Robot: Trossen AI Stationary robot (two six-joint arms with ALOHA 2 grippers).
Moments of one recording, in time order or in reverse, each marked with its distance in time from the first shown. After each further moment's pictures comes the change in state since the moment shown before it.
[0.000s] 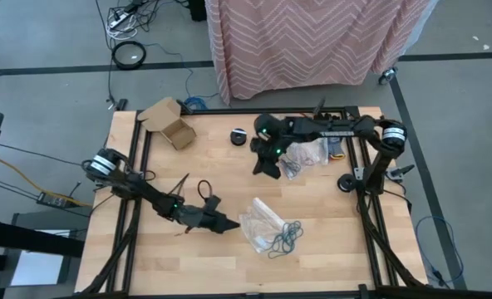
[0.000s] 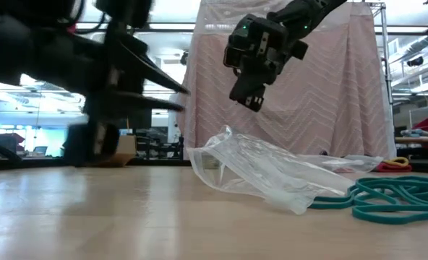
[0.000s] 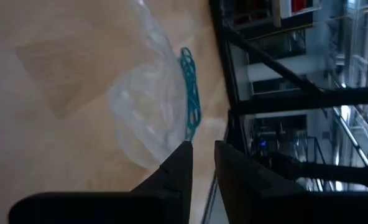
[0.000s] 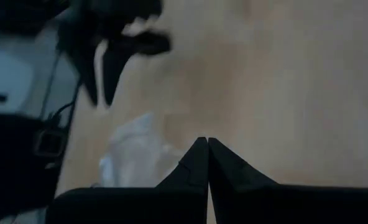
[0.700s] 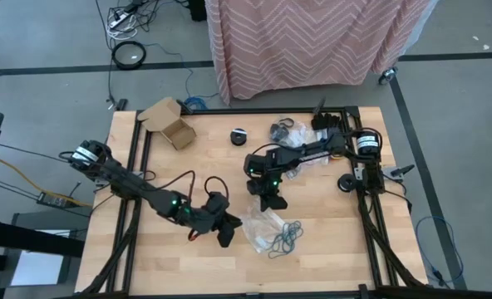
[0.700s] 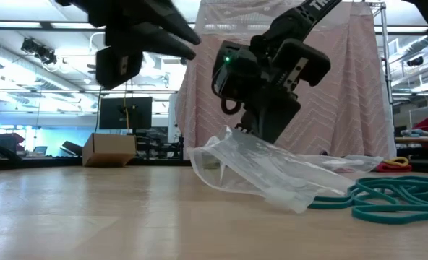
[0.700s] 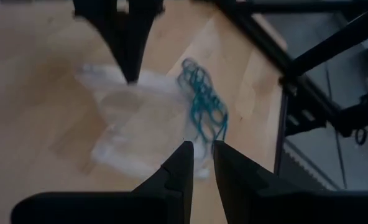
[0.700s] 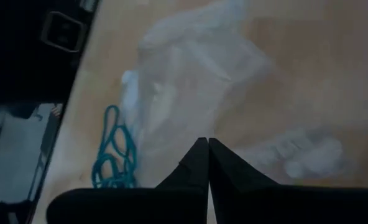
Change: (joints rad) left arm -0.023 -0.202 0.347 -0.828 -0.075 0.449; right arm 0.221 0.241 0.001 -0.067 -0.111 -0.243
